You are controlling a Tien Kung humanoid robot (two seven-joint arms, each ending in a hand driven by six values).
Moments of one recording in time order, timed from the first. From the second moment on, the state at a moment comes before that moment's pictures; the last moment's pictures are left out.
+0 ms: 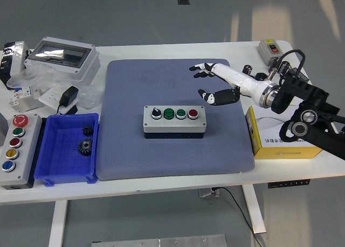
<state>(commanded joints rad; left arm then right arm) 0.02 0.11 -1.51 -0.18 1.49 0.01 0.47 0.85 -0.67 0.51 1.56 -1.17 0.01 -0.23</state>
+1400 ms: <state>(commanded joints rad) 0.02 0.12 -1.52 -0.19 1.50 0.00 0.49 1.03 -0.50 0.34 1.40 -0.91 0.30 -0.53</state>
